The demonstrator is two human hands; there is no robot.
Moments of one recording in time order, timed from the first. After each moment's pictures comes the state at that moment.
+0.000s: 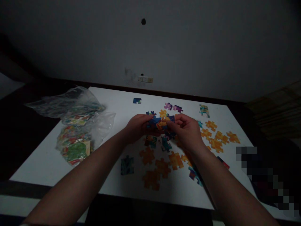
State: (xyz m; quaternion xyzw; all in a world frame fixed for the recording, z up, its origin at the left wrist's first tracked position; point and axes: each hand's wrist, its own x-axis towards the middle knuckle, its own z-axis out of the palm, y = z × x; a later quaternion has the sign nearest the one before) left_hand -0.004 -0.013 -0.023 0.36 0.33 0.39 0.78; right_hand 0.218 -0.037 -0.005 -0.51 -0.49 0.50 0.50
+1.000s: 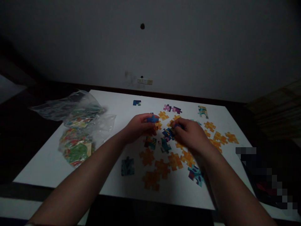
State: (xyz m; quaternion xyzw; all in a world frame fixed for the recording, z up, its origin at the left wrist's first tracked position) left_hand -0.008 -0.011 -0.018 0.43 0.38 0.37 0.73; right_hand 0.266 -0.026 -0.003 -0.62 -0.72 0.20 0.21
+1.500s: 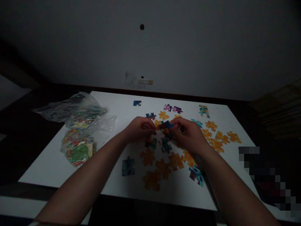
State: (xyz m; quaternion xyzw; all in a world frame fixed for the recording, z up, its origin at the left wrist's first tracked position) left_hand -0.018 -0.005 -0.036 0.60 0.41 0.31 0.62; right_hand 0.251 -0.038 -0.008 -0.51 -0.71 0.32 0.36
